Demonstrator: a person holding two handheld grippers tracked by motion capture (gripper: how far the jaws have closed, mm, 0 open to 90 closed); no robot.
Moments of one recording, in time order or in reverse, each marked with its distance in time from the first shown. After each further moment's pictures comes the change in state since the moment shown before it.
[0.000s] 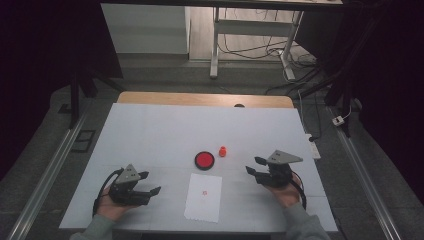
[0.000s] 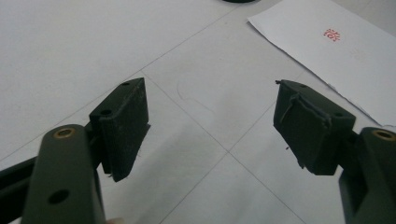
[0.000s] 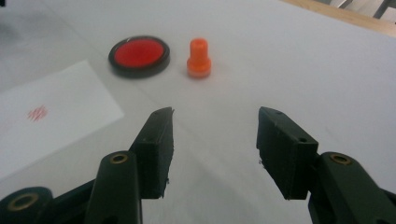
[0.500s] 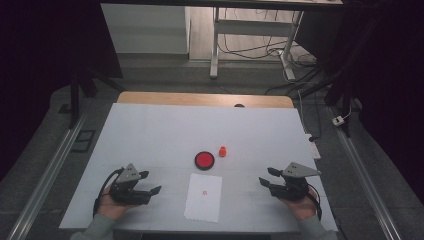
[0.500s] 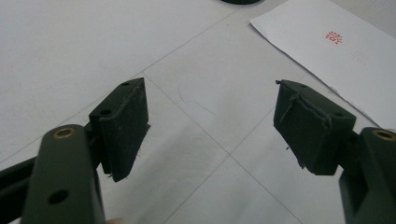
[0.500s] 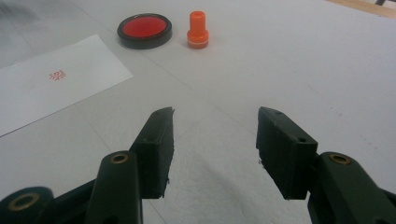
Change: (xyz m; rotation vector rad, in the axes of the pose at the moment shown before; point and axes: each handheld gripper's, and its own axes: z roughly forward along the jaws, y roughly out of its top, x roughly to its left) left arm 0.000 0.001 0.001 -0.003 0.006 -0.006; right arm -0.003 -0.028 -0.039 0.003 0.005 0.007
